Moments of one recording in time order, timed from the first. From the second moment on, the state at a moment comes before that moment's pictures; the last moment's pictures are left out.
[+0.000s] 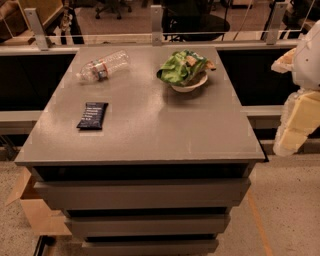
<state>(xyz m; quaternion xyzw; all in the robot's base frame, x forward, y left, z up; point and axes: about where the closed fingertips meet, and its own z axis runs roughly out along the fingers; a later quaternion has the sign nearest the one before) 0.438 -0.216 0.978 -0.60 0.78 -0.04 0.16</state>
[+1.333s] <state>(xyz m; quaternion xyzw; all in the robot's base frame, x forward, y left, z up) 0.540 -0.178 0.961 -0.58 0.78 -0.03 0.24</state>
